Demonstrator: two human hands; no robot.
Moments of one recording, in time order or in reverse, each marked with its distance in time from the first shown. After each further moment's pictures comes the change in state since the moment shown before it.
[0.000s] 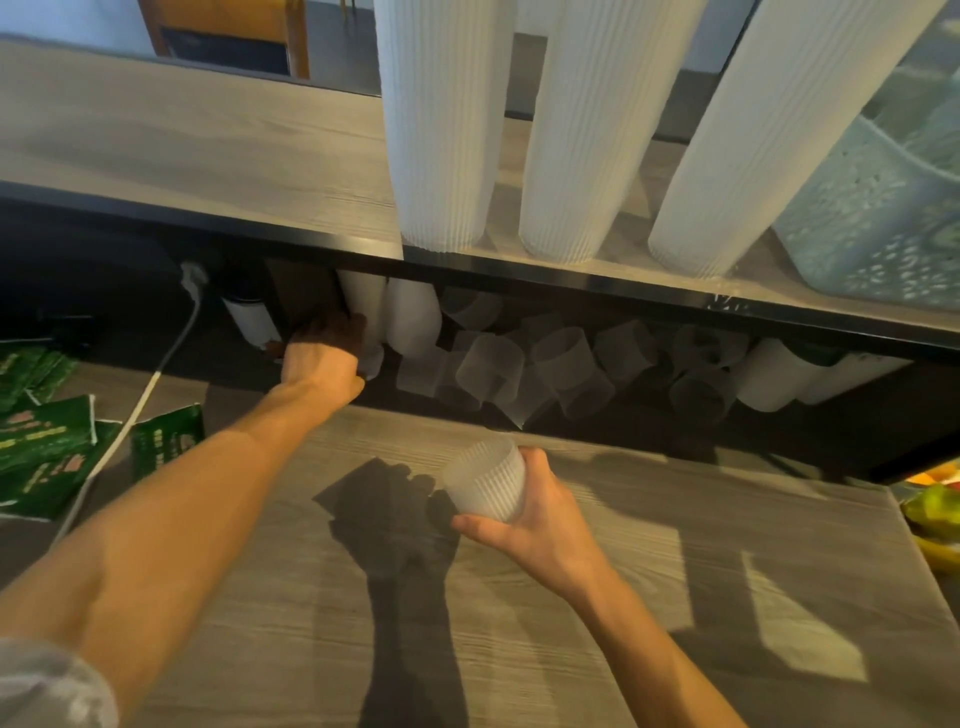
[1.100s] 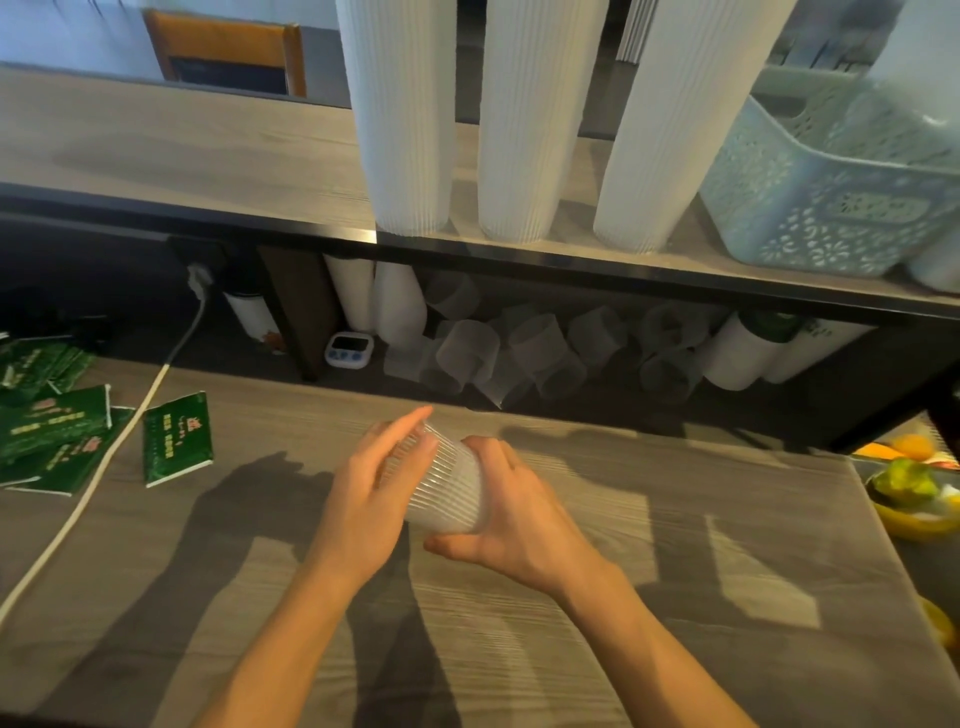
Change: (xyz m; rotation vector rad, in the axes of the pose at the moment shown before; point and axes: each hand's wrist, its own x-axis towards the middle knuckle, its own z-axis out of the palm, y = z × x) left_hand -0.207 0.080 -0.024 -1.387 0.032 0.036; right_hand -0.048 -0.017 -0.015 -0.324 -0.086 -0.306
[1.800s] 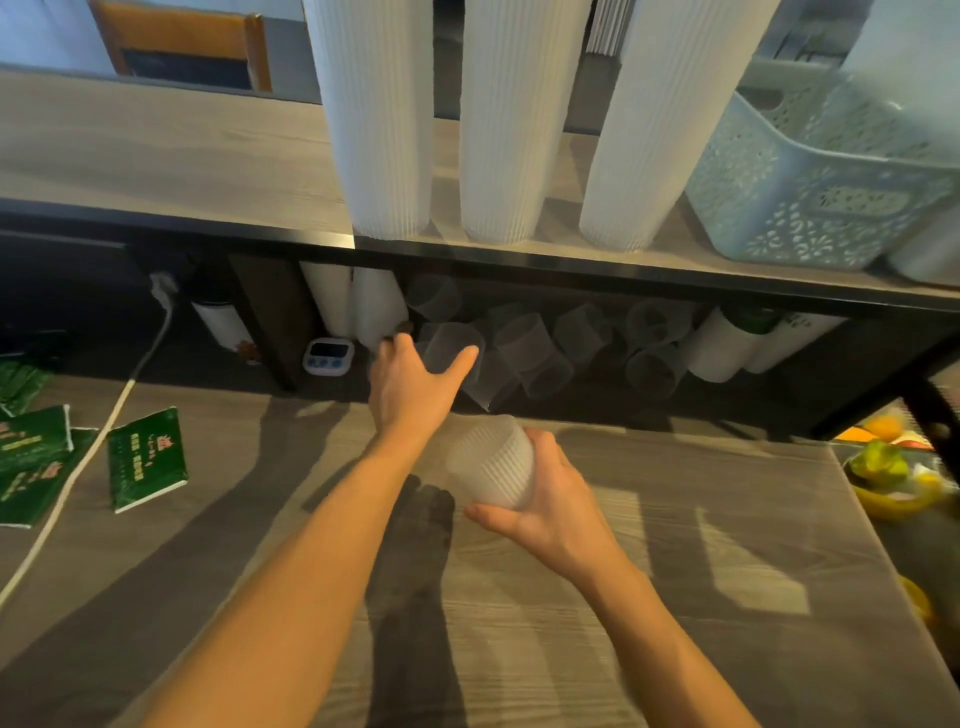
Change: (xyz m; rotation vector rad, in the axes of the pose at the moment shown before) left_hand 0.134 -0.001 0.046 0.491 0.218 -0.143; right_hand -0.001 0.036 -0.006 0.159 0.184 0.248
